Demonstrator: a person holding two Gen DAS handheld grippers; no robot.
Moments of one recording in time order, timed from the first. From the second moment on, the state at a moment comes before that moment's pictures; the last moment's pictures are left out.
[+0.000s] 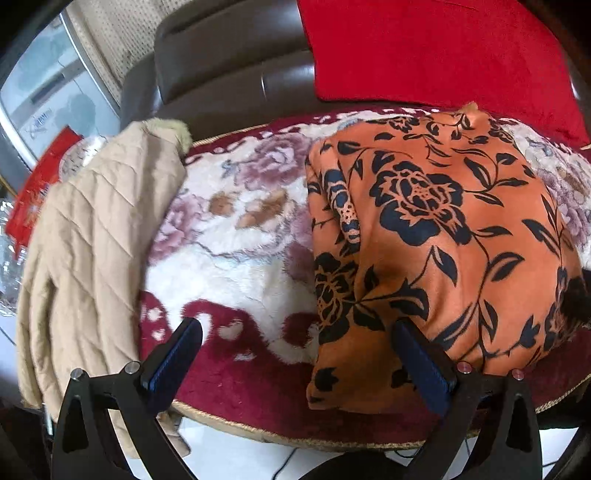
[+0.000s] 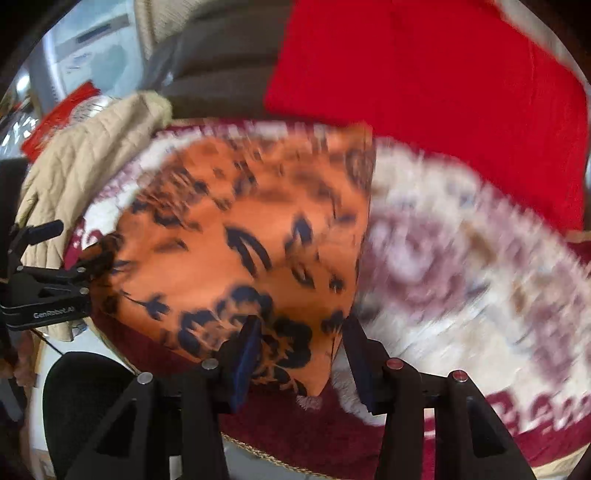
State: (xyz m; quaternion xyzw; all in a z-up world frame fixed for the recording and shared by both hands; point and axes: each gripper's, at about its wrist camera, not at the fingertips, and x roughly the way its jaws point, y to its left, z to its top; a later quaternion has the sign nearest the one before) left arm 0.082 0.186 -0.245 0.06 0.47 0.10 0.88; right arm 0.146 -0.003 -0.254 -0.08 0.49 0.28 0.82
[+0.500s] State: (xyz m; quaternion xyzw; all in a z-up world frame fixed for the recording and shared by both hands) left arm 0.157 0.198 -0.206 0.06 0.43 0.11 0.89; right arm 0.238 -0.007 -0.224 0.05 0.47 0.30 0.83
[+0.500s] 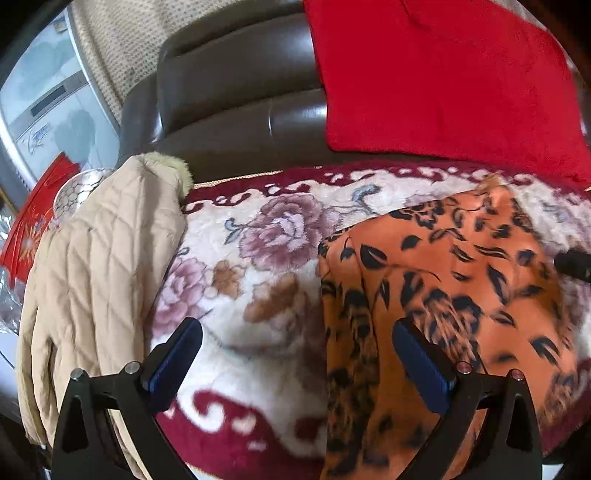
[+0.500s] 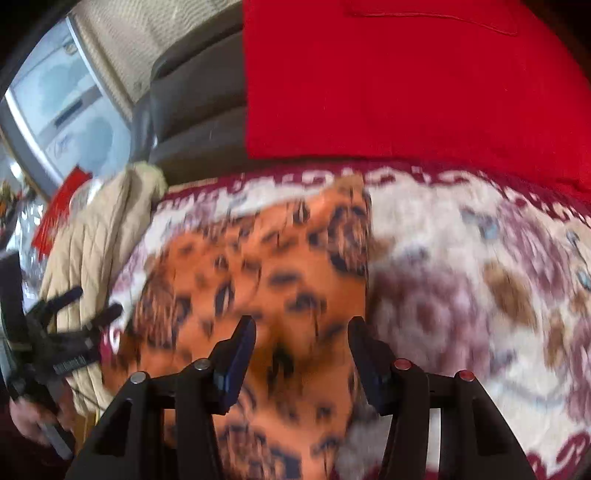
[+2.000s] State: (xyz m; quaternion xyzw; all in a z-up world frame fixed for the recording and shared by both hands) left arm 0.078 0.193 -0.237 0.00 0.46 0.05 0.88; right arm 0.166 -0.028 -0.249 0.06 0.50 0.33 0.80
